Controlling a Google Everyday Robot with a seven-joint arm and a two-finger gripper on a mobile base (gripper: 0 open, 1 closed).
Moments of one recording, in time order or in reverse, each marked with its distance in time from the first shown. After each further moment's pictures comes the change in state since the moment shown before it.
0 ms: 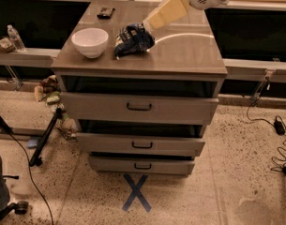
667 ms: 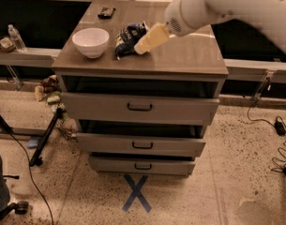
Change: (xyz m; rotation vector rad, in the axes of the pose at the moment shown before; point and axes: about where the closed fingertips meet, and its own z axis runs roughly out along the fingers) arm 0.059 0.010 0.073 0.035 0.147 0.086
